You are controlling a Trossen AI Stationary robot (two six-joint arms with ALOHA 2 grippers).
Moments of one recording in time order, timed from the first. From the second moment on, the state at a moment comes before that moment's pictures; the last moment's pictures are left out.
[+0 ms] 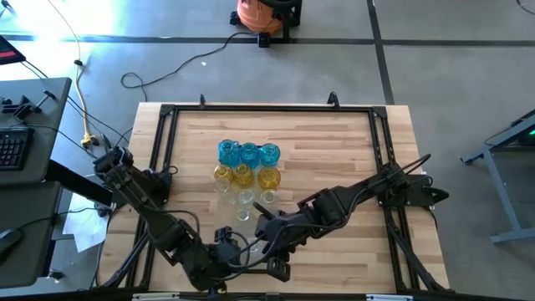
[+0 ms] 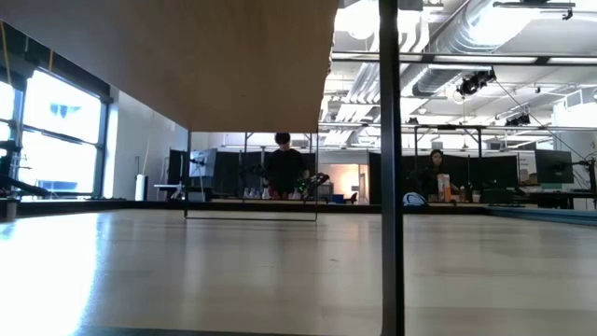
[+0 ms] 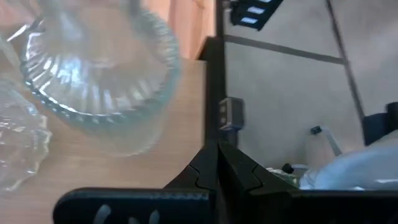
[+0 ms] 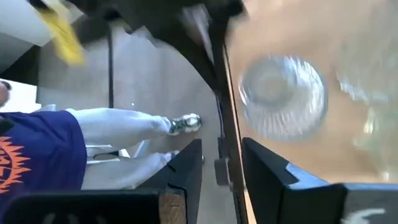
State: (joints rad) left arm -0.78 1.71 1.50 -0.64 -0.35 -0.76; right arm 0.47 2.09 2.34 -1.04 -0.11 0.77
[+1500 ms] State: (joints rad) left arm -1.06 1.31 1.50 -1.05 -0.77 -0.81; right arm 0.63 2.25 2.34 -1.14 0.53 1.49
